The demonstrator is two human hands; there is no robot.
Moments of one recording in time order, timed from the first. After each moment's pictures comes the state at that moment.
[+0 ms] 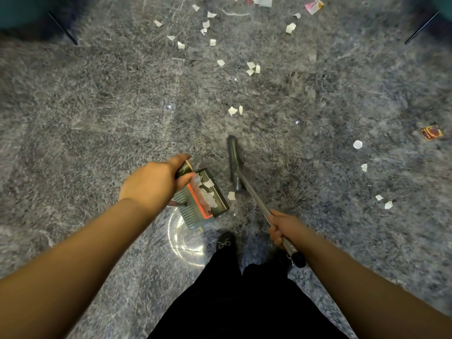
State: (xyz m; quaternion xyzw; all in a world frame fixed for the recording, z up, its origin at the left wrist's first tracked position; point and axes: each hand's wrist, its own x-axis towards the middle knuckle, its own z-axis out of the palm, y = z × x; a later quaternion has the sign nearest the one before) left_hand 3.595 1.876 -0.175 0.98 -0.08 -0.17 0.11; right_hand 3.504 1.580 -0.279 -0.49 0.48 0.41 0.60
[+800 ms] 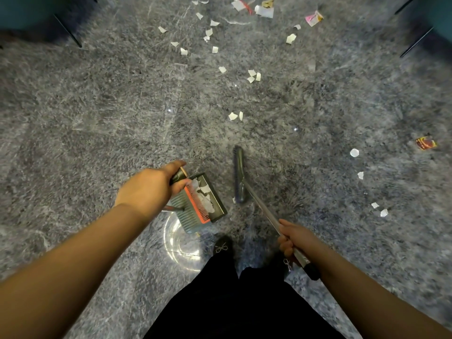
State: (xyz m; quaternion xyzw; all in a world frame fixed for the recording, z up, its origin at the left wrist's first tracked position) left_hand 3.588 1.892 -0.176 0.97 -0.07 -0.18 0.13; right_hand 3.491 1.561 -0.255 -0.45 0.50 0.39 0.62
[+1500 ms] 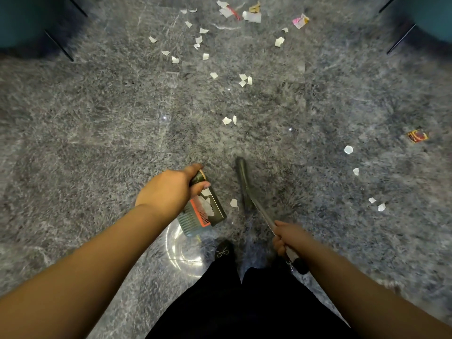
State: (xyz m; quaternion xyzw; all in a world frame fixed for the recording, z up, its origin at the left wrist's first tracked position) left_hand 3.602 1.846 -0.165 0.96 -0.11 -0.21 0.15; right_hand 3.492 1.567 -0.275 -0.51 0.49 0.39 0.59
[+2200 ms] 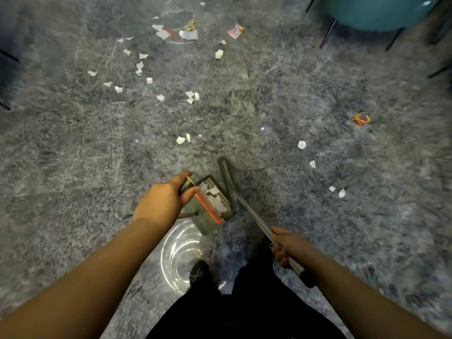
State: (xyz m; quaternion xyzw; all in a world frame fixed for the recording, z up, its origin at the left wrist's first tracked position) left_hand 3.632 1.673 -0.186 0.95 -0.15 -0.16 0.23; right_hand 3.469 1.408 -0.242 -0.49 0.49 0.35 0.63
